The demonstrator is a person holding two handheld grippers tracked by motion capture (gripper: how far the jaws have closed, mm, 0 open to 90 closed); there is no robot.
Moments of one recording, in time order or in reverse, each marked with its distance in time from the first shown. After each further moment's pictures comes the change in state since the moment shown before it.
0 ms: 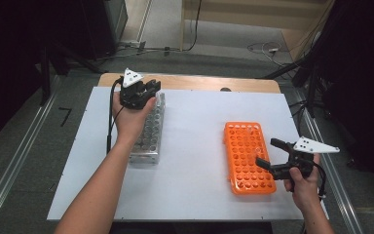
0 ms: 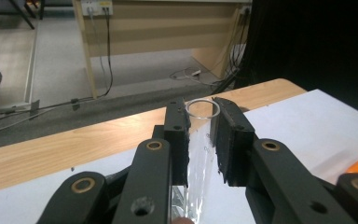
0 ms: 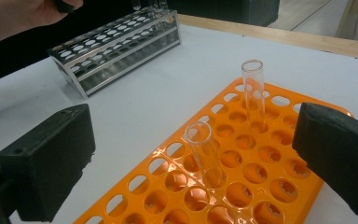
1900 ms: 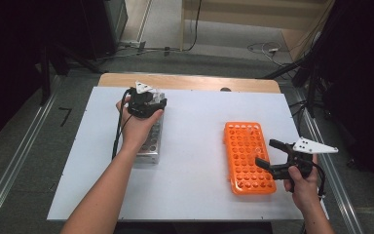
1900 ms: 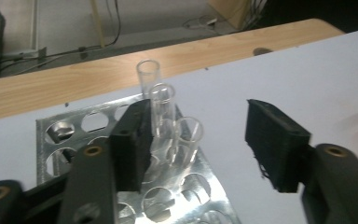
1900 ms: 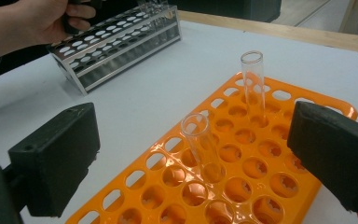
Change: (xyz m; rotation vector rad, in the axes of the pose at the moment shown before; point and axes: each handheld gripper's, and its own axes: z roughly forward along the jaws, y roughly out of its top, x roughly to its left) left arm -0.008 -0.031 0.017 0.188 0.033 -0.027; right arm -0.003 -0.005 0.002 0.011 0.005 0.003
